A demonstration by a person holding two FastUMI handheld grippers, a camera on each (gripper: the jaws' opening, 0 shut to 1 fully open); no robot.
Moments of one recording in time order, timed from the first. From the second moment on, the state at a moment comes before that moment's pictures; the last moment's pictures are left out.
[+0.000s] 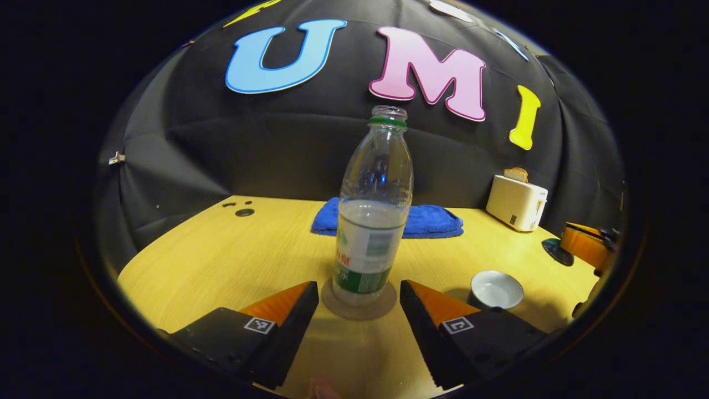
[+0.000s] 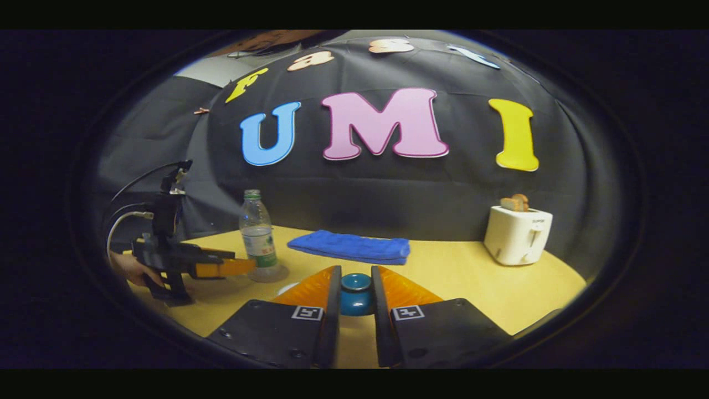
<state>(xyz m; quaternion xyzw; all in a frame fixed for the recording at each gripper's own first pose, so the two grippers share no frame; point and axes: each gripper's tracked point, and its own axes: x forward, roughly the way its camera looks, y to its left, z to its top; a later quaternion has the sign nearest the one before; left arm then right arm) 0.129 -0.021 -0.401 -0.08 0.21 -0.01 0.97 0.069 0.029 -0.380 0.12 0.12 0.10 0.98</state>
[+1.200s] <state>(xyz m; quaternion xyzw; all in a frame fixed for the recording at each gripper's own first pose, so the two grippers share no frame) 0.053 -0.015 -0.339 -0.02 0.17 -0.05 0.98 0.097 0.099 -0.431 0.10 0.20 0.11 0.97</state>
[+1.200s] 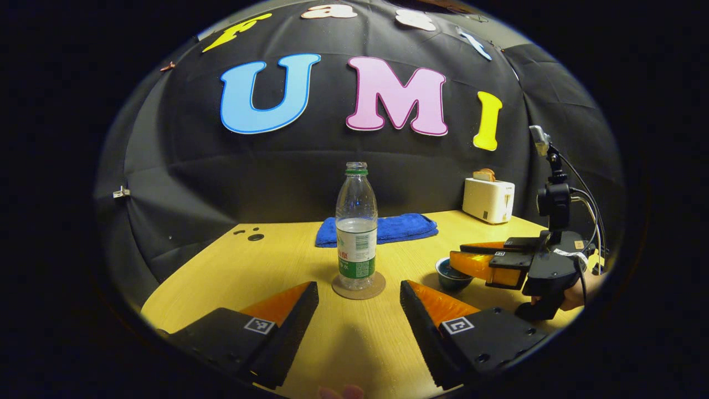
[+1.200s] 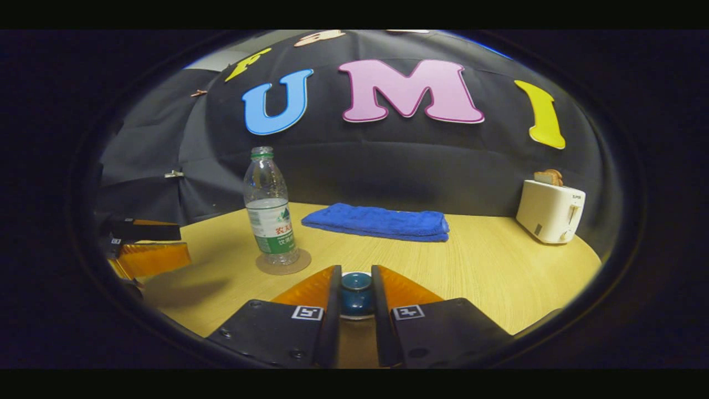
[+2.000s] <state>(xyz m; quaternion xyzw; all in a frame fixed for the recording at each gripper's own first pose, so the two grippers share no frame) 0.034 -0.002 -0.240 -0.06 0.17 -0.02 0.98 0.064 0.052 -0.268 0.12 0.16 0.06 0.98</state>
